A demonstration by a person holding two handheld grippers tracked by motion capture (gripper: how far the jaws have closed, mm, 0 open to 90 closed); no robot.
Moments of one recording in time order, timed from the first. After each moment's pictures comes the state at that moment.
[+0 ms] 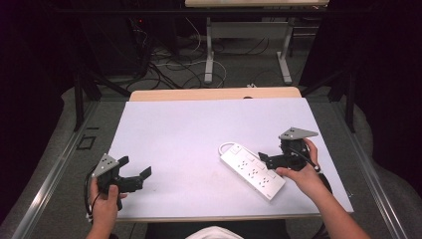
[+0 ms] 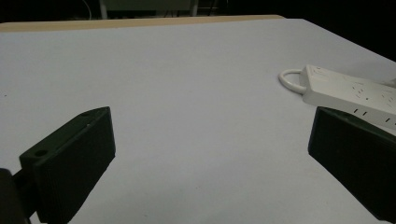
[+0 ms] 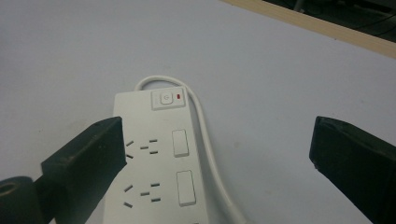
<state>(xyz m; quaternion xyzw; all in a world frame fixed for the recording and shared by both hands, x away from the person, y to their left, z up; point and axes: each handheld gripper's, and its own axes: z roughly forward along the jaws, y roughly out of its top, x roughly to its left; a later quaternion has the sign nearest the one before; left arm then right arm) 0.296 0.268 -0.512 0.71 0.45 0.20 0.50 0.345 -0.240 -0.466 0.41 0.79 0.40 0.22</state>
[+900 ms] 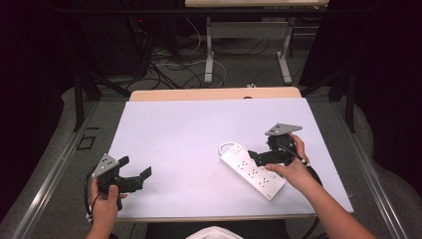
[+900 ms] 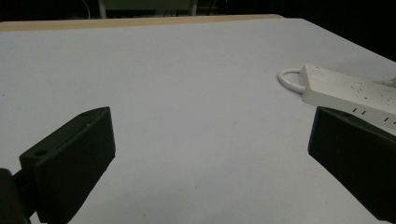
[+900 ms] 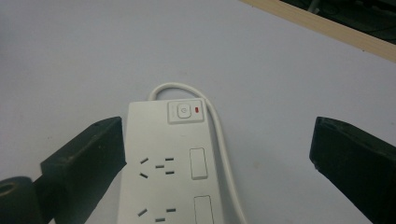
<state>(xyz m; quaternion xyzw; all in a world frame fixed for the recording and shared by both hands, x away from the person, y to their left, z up) 0.296 0.268 -0.513 0.71 0.45 0.20 0.50 0.361 -0.212 -0.464 0.39 0.80 0.39 0.22</state>
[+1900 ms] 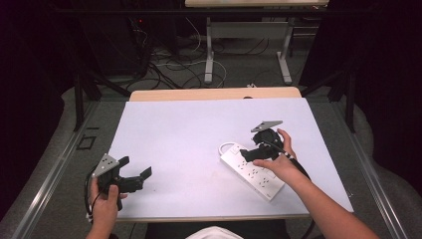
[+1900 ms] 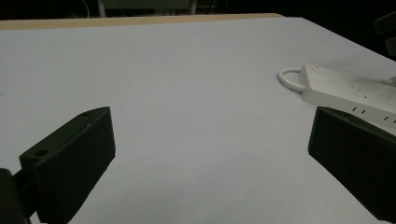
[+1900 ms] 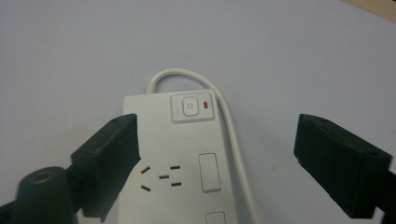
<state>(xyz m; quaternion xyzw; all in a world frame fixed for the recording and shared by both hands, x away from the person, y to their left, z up) 0.296 0.268 -0.513 0.71 0.45 0.20 0.50 0.385 -0.183 -0.478 0.41 0.83 0.33 0.19</state>
